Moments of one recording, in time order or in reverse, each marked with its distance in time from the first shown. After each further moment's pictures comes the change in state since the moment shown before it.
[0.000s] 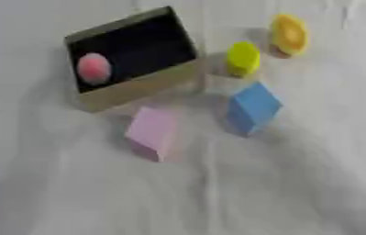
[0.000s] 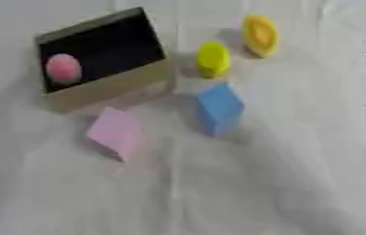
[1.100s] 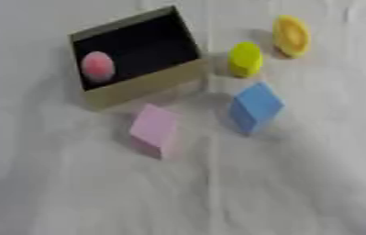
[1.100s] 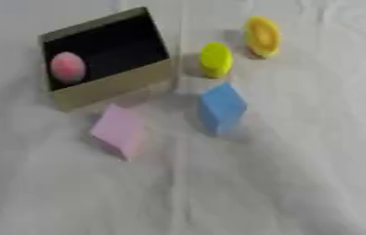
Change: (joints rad) left arm 0.020 0.011 0.000 0.000 -0.005 0.003 0.002; right arm -0.015 -0.122 0.028 0.000 0.054 -0.027 0.032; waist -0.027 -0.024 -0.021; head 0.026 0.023
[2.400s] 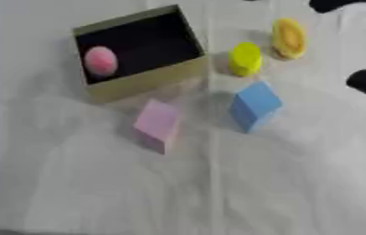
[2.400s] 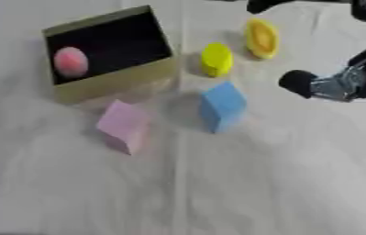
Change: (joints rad) left arm 0.025 0.041 -0.013 0.000 -0.008 0.017 -0.016; right arm -0.015 -0.540 0.327 -0.001 0.250 -0.144 0.467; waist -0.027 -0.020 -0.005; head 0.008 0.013
